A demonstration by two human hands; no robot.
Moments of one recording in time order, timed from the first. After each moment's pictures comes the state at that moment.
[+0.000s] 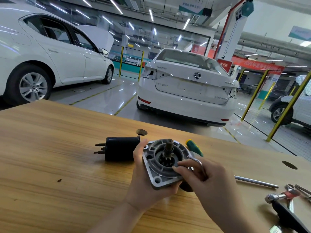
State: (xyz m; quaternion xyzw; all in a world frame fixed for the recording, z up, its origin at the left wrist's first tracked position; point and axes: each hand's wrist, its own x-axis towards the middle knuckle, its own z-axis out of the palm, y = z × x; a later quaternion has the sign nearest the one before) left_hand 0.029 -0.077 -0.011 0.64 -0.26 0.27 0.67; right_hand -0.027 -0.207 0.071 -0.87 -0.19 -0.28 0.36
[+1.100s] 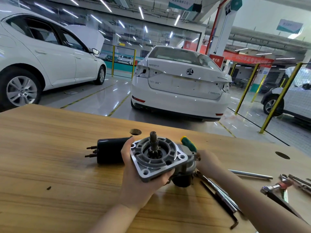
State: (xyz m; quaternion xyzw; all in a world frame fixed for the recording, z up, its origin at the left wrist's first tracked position) left_hand 0.034 -0.077 -0.010 0.62 -0.23 0.28 0.70; right_hand 0.106 -0.287 0.020 -0.99 0.04 -0.05 0.14
